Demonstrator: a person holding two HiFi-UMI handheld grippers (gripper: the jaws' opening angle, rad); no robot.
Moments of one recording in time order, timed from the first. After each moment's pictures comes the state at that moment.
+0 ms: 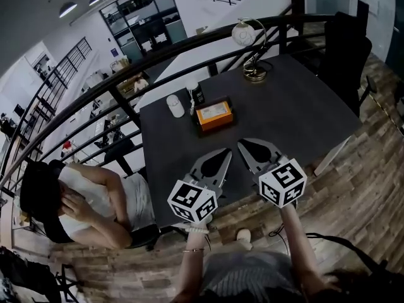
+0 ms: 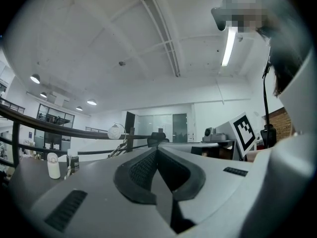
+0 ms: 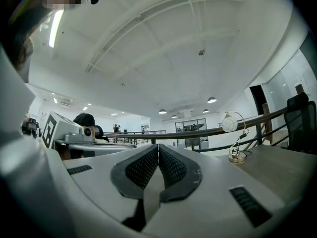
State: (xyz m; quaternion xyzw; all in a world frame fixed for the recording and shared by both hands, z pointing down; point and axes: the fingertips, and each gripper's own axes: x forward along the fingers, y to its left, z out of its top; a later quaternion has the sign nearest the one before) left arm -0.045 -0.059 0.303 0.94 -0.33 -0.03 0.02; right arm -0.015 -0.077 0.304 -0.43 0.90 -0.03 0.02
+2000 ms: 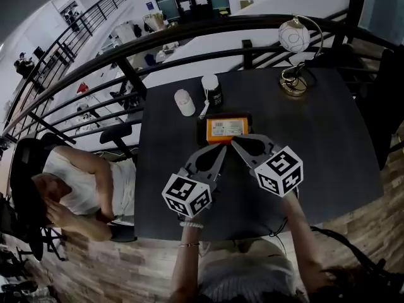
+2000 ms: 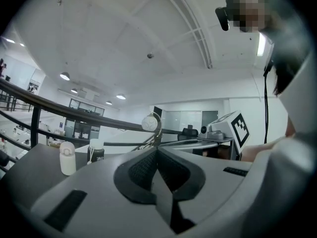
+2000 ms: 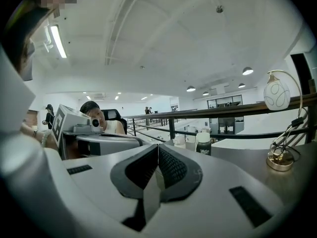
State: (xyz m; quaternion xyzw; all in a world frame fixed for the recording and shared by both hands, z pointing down) left arm -0.068 -0.262 0.354 0.88 -0.47 -0.02 0.09; right arm -0.051 -0.283 0.365 -0.23 0.97 -0.08 -0.09
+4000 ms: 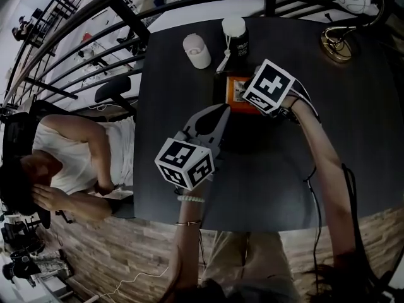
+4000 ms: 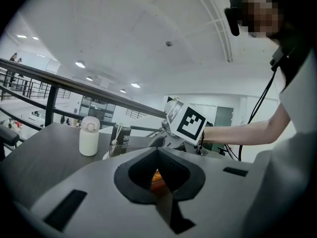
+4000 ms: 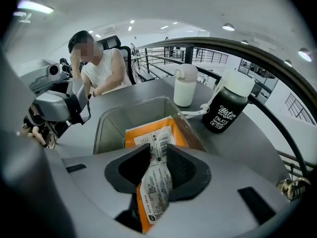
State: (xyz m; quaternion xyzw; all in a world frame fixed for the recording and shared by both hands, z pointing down) left arm -0.144 -0.326 0.443 0.83 -0.52 0.02 0.18; right arm -0.135 -0.404 0.535 -0.08 0.87 -0.05 -0.49
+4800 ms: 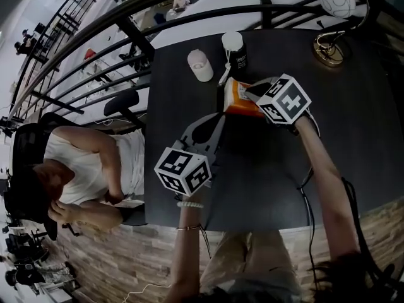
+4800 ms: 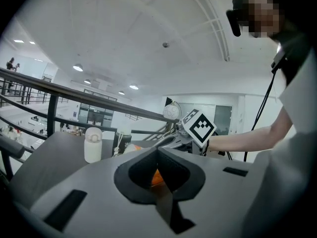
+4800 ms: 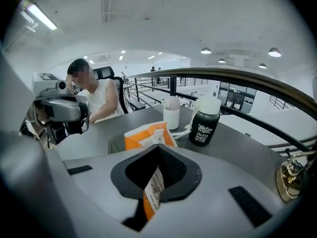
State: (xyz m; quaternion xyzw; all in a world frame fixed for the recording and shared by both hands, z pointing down) left arm -0.158 -0.308 0.413 0.84 -0.52 0.02 0.16; right arm -0.124 -0.406 0.485 -0.15 0.93 -0.08 -0.34
